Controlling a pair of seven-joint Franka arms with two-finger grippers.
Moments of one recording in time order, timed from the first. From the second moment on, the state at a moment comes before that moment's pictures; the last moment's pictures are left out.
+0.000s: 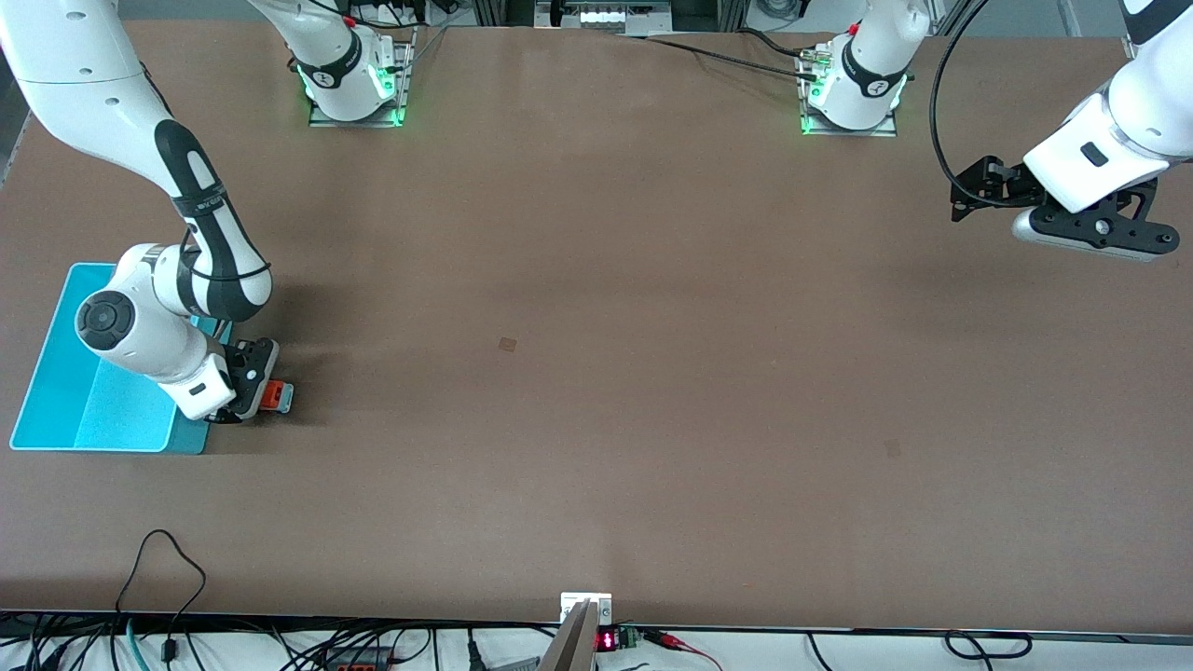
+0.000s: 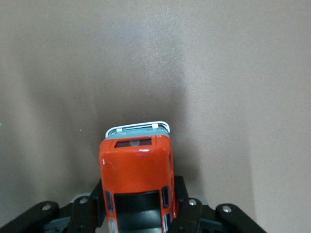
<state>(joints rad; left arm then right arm) -0.10 -0.02 -0.01 -1.65 0.01 1.53 0.07 -0.11 0.62 0.02 -1.84 -0.08 2.53 -1.43</state>
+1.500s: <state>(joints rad) -0.08 0.00 0.00 -1.64 0.01 1.52 0.06 -0.06 0.42 -0.23 -1.78 0.00 2.24 -0.46</state>
